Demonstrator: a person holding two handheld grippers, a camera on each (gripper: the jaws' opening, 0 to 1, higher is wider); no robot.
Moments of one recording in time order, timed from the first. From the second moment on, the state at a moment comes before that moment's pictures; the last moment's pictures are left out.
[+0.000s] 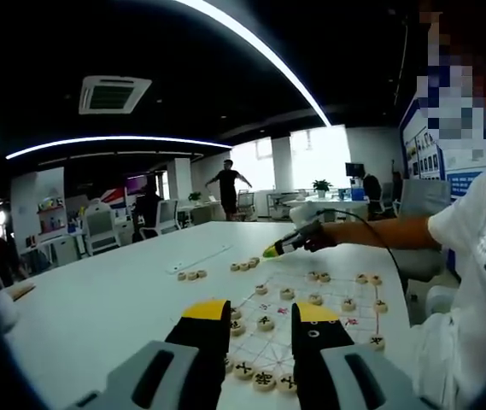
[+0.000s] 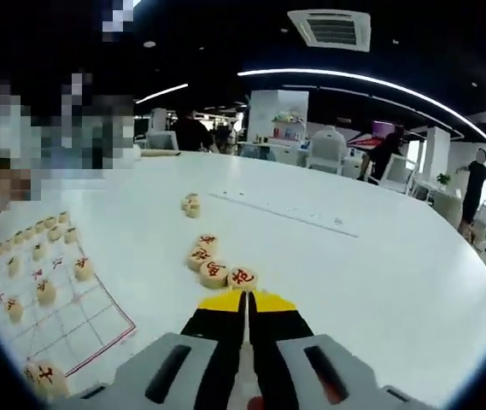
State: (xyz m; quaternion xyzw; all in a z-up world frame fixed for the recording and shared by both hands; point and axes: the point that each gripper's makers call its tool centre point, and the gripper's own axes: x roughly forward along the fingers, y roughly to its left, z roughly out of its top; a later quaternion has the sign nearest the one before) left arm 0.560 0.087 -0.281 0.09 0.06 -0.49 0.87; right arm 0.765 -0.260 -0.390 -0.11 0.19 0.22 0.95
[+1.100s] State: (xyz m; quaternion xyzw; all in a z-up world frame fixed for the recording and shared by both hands) left arm 0.557 0.084 -0.280 0.09 0.06 -0.49 0.87; right arm 0.711 -0.187 -0.359 -0.13 0.15 0.36 0.91
